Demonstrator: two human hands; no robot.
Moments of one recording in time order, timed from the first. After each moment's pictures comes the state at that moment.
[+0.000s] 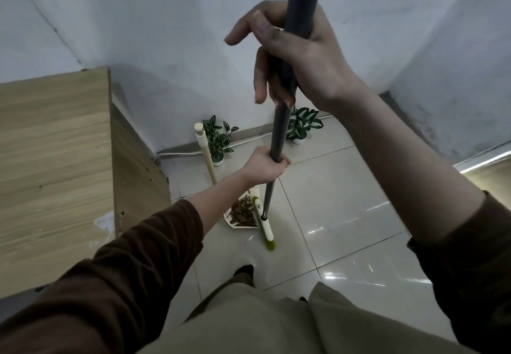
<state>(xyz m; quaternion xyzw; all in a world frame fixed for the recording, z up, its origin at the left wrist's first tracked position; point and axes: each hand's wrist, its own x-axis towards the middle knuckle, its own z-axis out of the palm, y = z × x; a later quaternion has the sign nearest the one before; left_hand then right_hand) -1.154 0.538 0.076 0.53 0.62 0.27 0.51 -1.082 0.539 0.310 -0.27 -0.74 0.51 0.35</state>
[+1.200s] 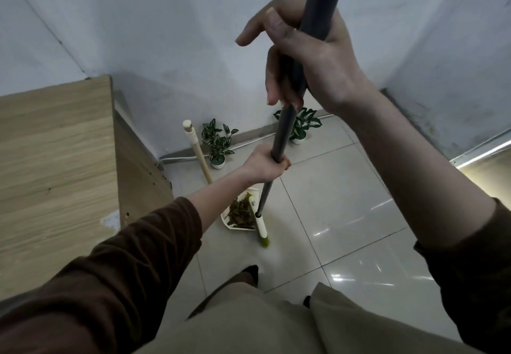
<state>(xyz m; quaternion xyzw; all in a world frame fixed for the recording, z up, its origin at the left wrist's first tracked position) -1.149 0.521 0.088 0.60 0.61 0.25 0.46 -1.059 0.508 0.317 -0.26 -0.74 0.48 0.40</state>
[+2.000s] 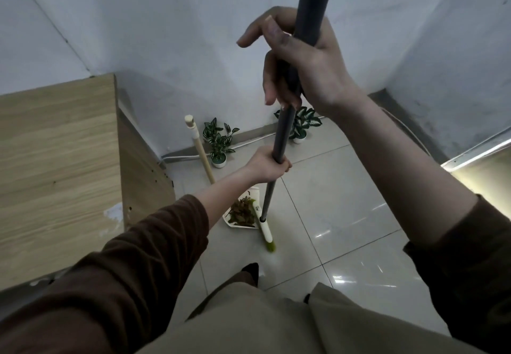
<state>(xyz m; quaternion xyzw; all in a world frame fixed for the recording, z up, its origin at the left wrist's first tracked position) -1.140 0.506 0.080 0.59 0.61 0.24 0.47 -1.057 0.492 0.308 -0.28 -0.72 0.50 0.40</state>
